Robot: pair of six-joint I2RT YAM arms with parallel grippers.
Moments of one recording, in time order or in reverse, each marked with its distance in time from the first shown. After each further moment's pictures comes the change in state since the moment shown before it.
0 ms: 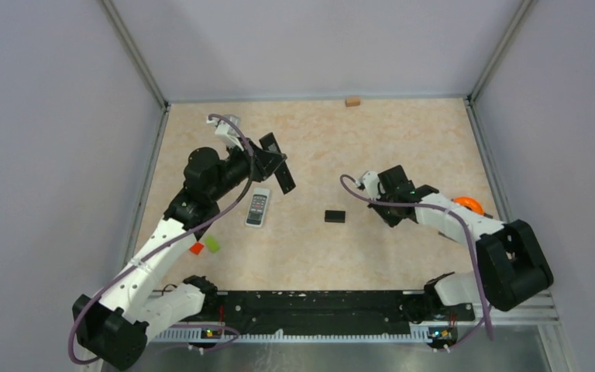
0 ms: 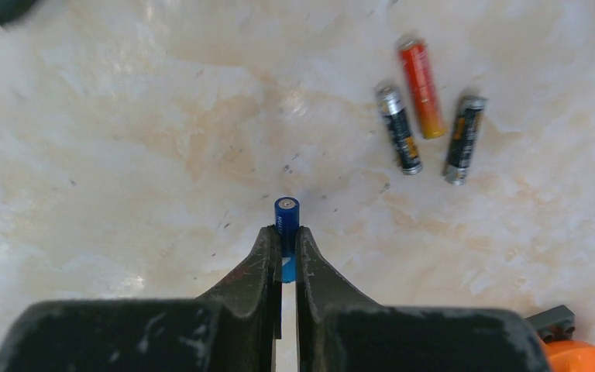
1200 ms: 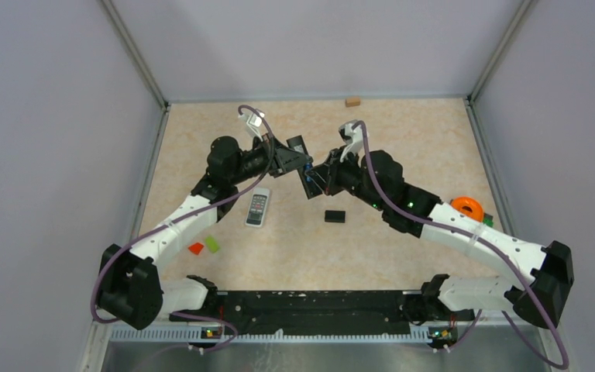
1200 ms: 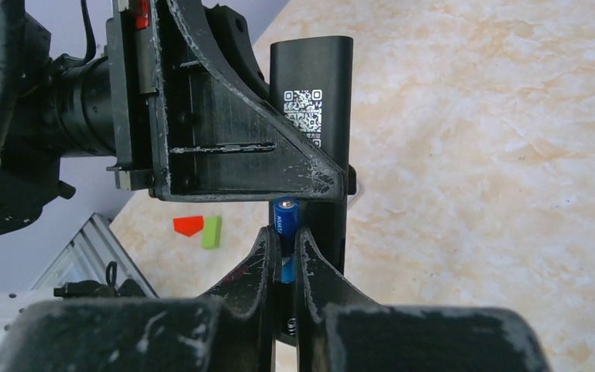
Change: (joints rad) left arm 0.000 0.286 -0.002 0.325 0.339 -0.395; right arm 0.467 -0.224 0.298 0.472 0.067 0.840
